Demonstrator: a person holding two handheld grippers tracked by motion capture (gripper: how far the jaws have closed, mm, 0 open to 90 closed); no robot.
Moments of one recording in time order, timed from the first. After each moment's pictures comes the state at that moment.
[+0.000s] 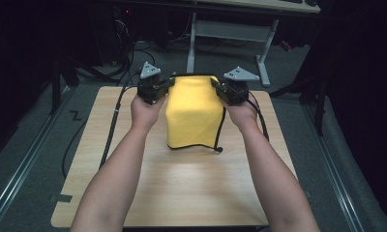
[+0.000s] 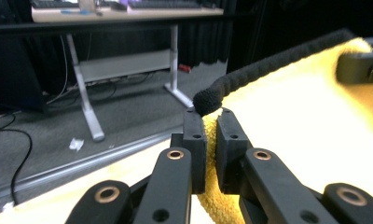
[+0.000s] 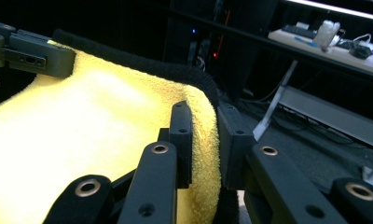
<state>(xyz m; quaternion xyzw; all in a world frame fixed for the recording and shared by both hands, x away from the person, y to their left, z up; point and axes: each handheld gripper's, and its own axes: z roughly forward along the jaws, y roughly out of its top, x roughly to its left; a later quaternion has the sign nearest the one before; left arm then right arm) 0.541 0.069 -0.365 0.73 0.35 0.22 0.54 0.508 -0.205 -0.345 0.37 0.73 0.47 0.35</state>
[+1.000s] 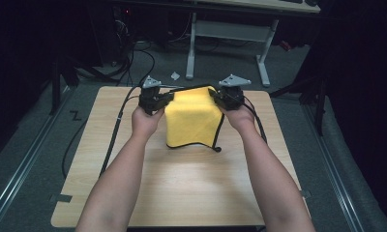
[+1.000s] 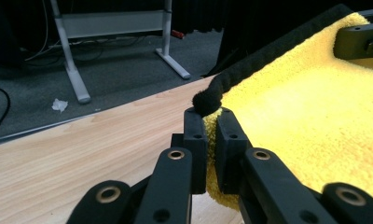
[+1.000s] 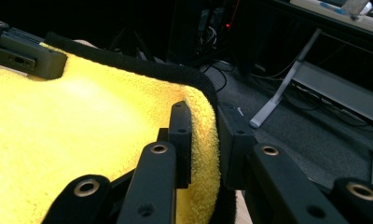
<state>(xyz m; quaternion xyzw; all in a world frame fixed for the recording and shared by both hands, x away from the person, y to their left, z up) 0.546 0.076 -0.412 0.75 0.38 0.17 0.52 0.525 -0.208 -0.381 0.36 0.76 0.43 0.32</state>
